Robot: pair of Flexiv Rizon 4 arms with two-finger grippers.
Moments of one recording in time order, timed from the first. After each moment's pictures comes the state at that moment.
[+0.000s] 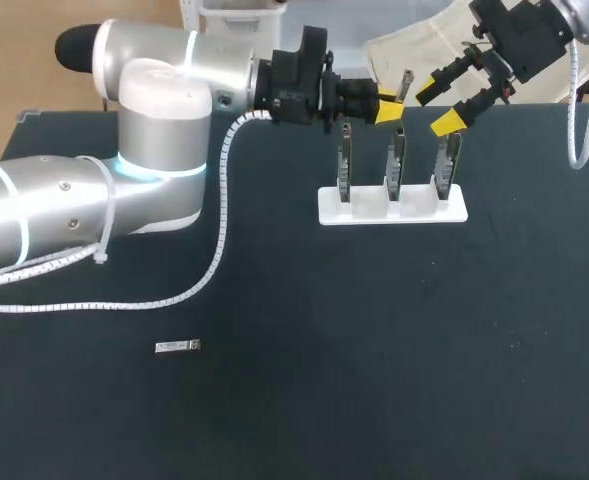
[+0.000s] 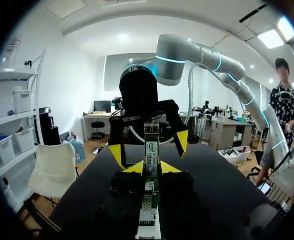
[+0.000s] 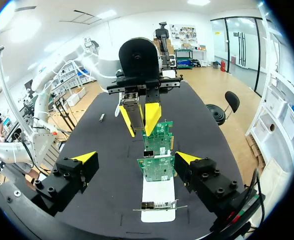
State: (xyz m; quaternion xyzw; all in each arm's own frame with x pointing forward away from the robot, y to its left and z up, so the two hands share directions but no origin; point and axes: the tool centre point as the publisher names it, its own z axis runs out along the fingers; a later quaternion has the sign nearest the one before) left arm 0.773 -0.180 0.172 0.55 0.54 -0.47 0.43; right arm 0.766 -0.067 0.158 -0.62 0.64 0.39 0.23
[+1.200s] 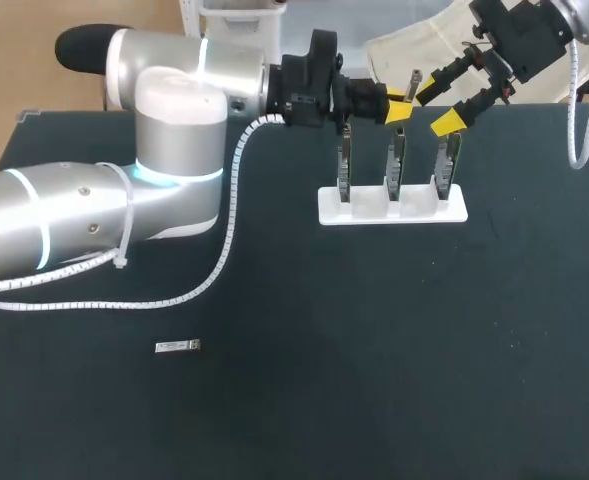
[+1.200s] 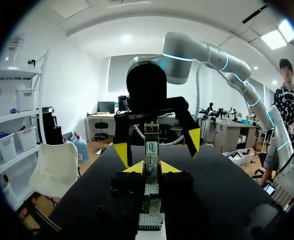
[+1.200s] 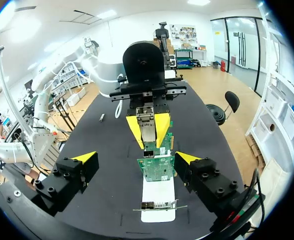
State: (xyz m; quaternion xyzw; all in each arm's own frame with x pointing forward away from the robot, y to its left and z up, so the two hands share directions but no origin) left arm 0.784 -0.194 0.163 0.53 0.55 -0.47 0.45; right arm 0.766 -0.067 0.158 -0.62 0.64 0.39 0.23
